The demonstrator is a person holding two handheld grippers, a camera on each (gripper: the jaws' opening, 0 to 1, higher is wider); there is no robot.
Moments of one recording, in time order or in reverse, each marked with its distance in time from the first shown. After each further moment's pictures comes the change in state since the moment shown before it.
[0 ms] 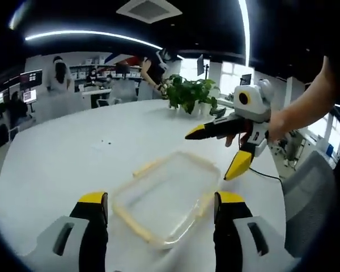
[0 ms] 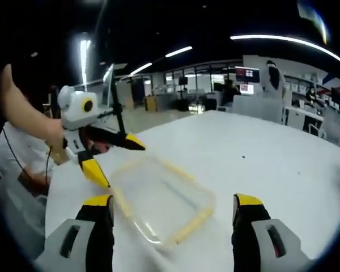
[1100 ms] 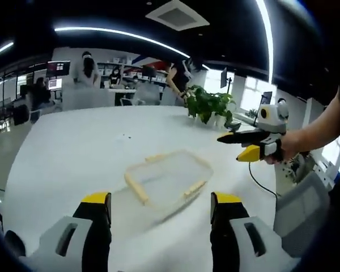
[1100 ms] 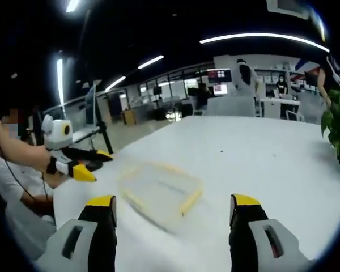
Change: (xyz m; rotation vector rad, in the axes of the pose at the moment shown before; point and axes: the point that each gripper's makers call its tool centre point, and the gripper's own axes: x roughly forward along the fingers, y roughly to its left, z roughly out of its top) left arm -0.064 -0.007 -0.014 -0.159 -0.044 0.154; right arm -0.062 0.005 -0.001 0.158 -0.075 -0.159
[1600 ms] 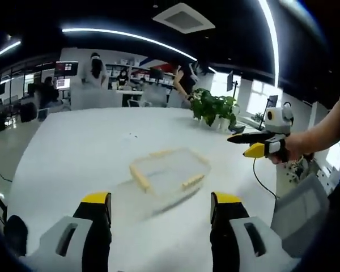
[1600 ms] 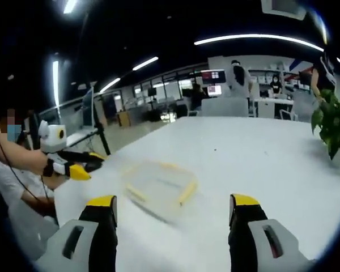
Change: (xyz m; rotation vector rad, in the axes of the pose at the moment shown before) left arm -0.027 -0.004 -0.009 -0.031 -0.023 0.055; right arm -0.029 0.002 -0.002 0.007 -0.004 -0.035
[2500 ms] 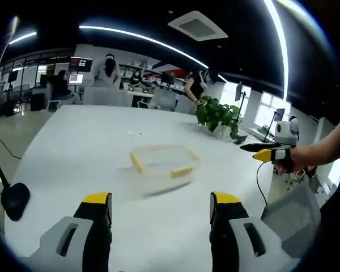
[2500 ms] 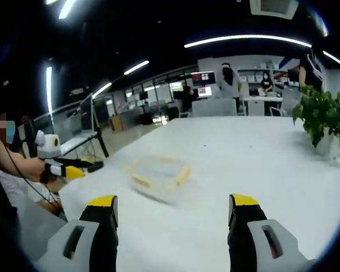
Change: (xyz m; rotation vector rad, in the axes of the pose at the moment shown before) left arm -0.047 -0.023 -0.023 -0.093 -0.024 0.053; right arm -0.069 0.006 -0.015 0.046 -0.014 -0.057
